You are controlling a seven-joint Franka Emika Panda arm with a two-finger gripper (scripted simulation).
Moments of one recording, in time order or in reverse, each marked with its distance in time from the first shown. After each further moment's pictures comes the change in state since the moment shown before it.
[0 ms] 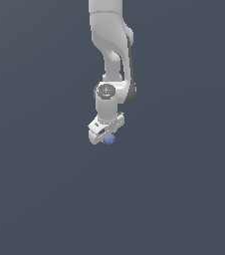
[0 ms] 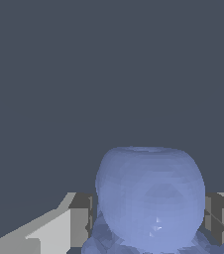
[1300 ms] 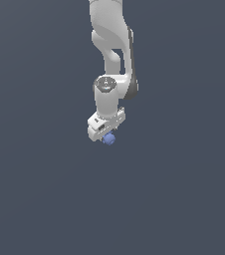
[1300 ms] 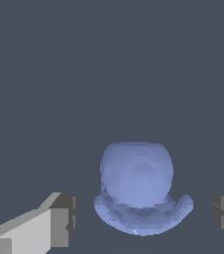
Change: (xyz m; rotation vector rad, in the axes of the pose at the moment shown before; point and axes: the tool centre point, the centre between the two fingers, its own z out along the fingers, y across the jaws) arm 0.001 0.000 -0.029 0.001 0.000 0.002
